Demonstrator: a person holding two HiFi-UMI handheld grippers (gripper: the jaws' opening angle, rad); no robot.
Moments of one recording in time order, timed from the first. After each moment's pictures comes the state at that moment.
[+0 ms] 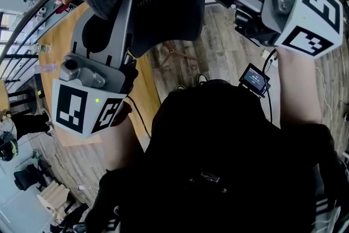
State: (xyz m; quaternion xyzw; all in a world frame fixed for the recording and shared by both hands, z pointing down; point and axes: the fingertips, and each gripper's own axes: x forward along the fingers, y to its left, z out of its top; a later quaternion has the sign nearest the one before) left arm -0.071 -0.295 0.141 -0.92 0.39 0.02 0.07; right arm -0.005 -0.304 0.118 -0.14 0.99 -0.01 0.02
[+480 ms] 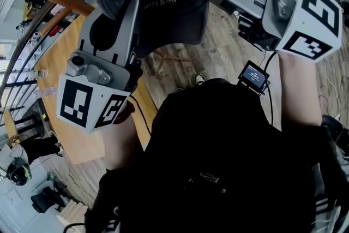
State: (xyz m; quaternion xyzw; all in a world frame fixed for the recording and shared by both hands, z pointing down) left arm -0.029 -0.319 0.155 -0.95 0.31 0.03 0.05; right arm 0.034 -0.313 0.133 -0.22 0.97 -0.03 0.00
